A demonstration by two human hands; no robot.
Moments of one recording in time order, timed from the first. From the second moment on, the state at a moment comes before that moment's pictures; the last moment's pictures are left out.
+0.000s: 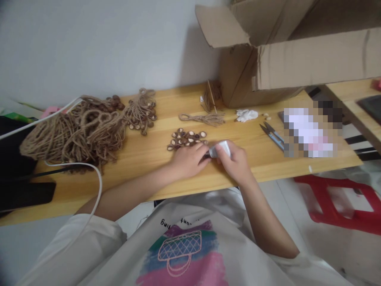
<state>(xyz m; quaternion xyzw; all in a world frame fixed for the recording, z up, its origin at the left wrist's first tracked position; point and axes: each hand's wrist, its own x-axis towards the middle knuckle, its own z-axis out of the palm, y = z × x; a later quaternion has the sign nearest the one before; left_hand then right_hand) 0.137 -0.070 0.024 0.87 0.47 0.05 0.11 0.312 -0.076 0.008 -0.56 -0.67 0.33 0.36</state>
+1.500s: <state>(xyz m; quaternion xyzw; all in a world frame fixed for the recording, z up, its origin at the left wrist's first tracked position) 0.139 -0.069 0.021 0.88 0.47 0.06 0.10 0.312 -0.074 0.008 -0.54 -0.68 0.32 0.39</state>
